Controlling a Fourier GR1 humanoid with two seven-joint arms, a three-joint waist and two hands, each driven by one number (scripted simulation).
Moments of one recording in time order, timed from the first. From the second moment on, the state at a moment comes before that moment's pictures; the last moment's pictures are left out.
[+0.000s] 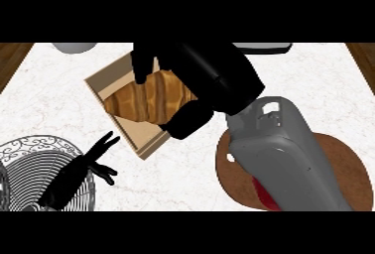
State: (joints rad) left arm 0.09 0.35 -0.18 -1.56 -0.01 -0.18 0.12; right arm -0.95 -0.04 0.28 -1.57 0.58 0.29 0.25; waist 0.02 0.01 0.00
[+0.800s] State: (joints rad) left arm 0.04 0.33 -0.17 -1.54 -0.04 -0.23 0.11; right arm -1.08 0.00 0.33 -1.11 0.73 0.10 0.13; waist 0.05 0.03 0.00
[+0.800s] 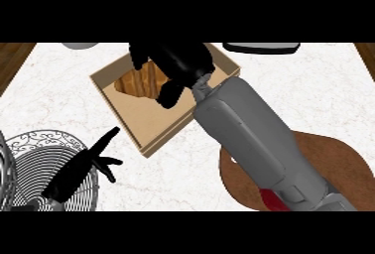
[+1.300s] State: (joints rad) left arm 0.01 0.31 -0.16 -1.53 -0.09 -0.25 0.10; right arm -1.08 0.00 0.30 -0.86 0.56 0.04 0.07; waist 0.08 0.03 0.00
